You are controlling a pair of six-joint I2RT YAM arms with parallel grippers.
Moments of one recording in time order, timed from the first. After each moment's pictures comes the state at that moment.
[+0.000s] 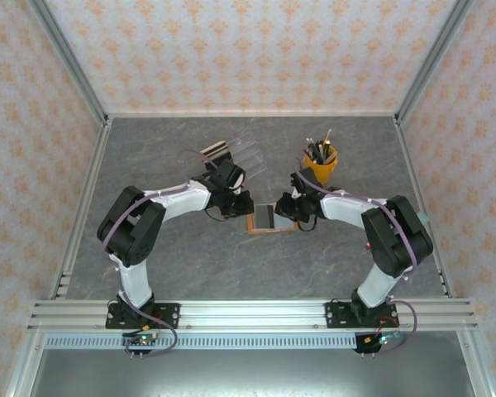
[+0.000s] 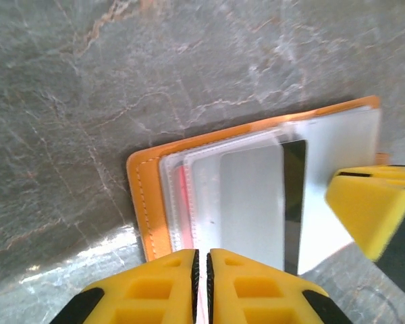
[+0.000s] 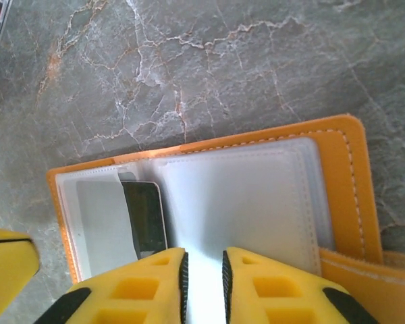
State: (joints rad) left arm -0.54 1.84 1.14 -0.36 0.34 -0.73; right arm 0.46 1.68 0.87 -0.24 -0.29 0.73
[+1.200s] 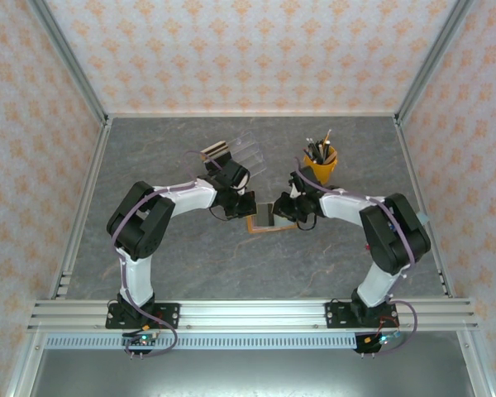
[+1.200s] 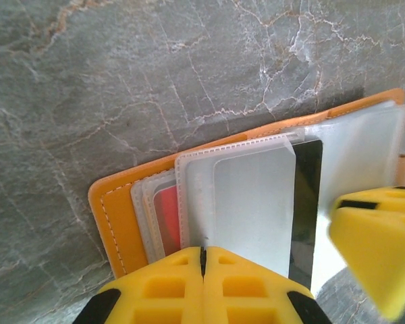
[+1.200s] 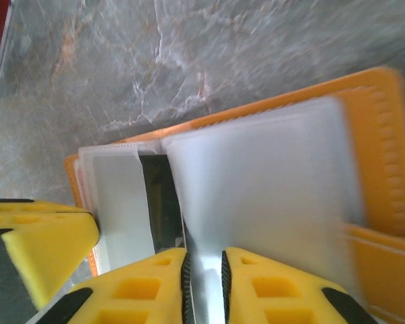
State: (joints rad) left arm -0.55 1.94 1.19 -0.36 0.36 -0.75; right arm 0.45 1.69 0.89 -0.25 -0.35 0.73
